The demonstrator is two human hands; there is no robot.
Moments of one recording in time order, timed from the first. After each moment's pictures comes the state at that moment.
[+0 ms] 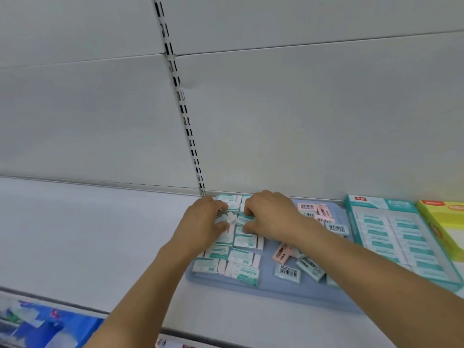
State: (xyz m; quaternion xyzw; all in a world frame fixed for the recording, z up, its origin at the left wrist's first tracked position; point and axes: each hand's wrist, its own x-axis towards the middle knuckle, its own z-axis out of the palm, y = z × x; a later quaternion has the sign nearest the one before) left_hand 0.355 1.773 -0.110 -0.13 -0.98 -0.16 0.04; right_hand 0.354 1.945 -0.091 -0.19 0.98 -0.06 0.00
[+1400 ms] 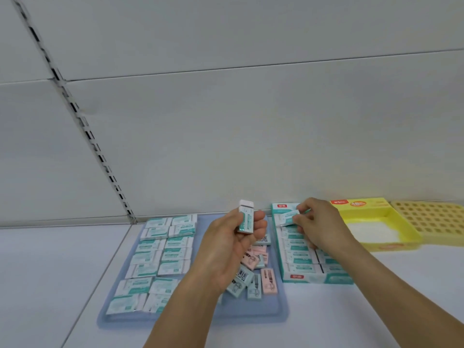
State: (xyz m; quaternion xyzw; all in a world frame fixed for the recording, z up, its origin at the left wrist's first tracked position) left_hand 0.404 1.951 -0.081 0.02 -0.51 -0.84 -0.21; right_hand 0.400 2.152 -0.124 0.19 0.89 -0.40 -0.11
